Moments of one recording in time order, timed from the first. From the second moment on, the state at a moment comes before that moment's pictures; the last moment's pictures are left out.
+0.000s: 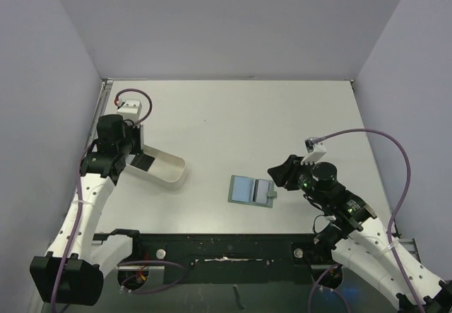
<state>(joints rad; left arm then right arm) -0.09 1.02 0.92 -0.48 -0.10 0.06 0.62 0.57 0.56 -0.39 0.04 0.61</state>
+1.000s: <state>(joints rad) -0.22 0.89 0.58 0.20 0.90 -0.83 0.66 0.98 0.59 0.14 -0.28 0.70</state>
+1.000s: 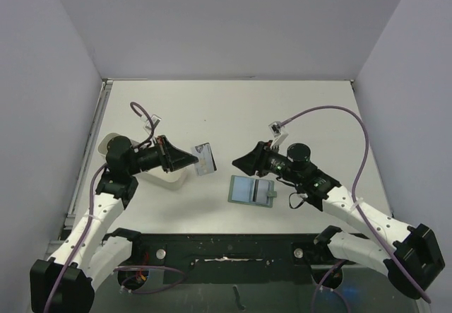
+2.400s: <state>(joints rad) -0.27 0.90 0.48 0.51 1.03 -1.06 0.77 1.16 0.60 0.60 -0.48 0.82</state>
